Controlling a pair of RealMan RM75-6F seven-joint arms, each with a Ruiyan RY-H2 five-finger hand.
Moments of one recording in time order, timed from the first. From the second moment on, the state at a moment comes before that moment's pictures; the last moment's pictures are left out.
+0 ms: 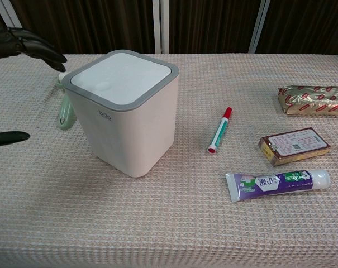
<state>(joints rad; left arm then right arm) -0.45 -1.38 0.05 -1.43 1.96 1.50 -0.05 0.29 -1.40 -0.07 -1.12 -1.54 1.24 0.51</state>
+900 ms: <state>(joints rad) -0.55 -1.43 0.03 -1.47 1.91 1.36 0.01 0.28 -1.41 -0.05 -1.09 -1.57 1.25 0.58</state>
